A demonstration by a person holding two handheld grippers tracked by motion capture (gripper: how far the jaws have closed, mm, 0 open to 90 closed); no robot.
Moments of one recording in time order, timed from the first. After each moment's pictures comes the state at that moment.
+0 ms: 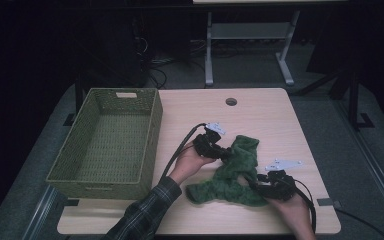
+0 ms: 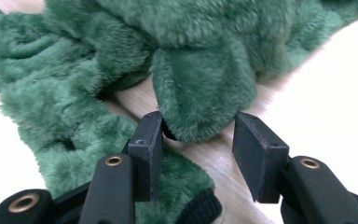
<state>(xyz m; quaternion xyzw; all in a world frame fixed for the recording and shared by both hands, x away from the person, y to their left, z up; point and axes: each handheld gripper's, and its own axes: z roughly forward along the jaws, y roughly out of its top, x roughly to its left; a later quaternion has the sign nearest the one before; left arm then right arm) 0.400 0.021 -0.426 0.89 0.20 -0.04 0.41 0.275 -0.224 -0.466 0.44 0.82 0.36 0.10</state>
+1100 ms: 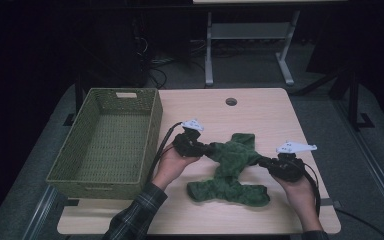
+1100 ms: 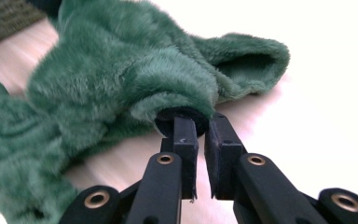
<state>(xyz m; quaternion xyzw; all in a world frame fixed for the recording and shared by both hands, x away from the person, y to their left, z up) 0.381 0.081 -0.404 0.86 0.27 -0.02 0.44 0.306 -0.246 -0.431 0.43 0.79 0.41 0.15</state>
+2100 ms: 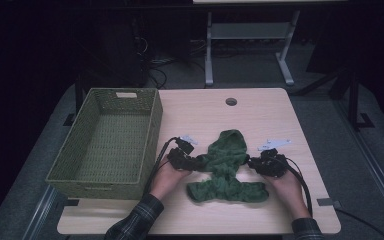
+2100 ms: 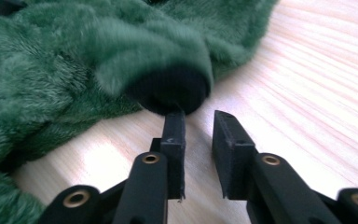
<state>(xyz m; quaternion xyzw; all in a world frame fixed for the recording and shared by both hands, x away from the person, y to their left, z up) 0.373 0.092 -0.454 0.88 0.35 -0.01 0.34 0.340 -0.221 -0.464 0.42 0.83 0.34 0.12</state>
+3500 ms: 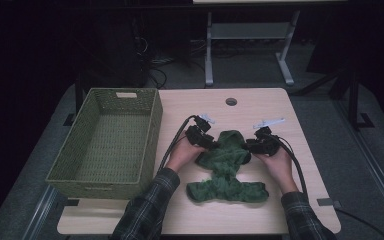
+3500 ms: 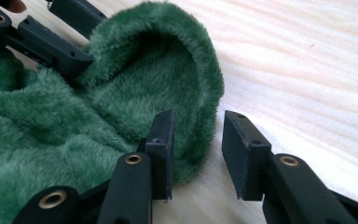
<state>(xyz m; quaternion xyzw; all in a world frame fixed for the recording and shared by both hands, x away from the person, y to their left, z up) 0.455 0.039 -0.458 0.90 0.28 0.01 0.34 0.409 -0.214 -0.460 0.45 0.81 0.36 0.09</state>
